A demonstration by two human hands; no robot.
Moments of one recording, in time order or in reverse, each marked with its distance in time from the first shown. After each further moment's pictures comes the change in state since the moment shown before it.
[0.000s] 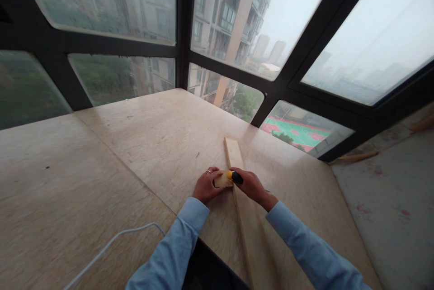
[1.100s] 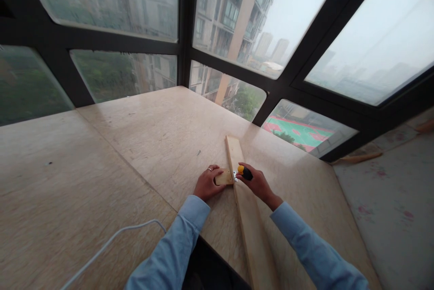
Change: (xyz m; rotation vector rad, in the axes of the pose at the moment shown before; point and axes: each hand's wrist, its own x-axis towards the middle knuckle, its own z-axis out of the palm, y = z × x) left_hand 0.001 -0.002 0.001 0.017 0.014 0.009; right_hand -0.009 0.017 0.000 0.207 0.210 0.098
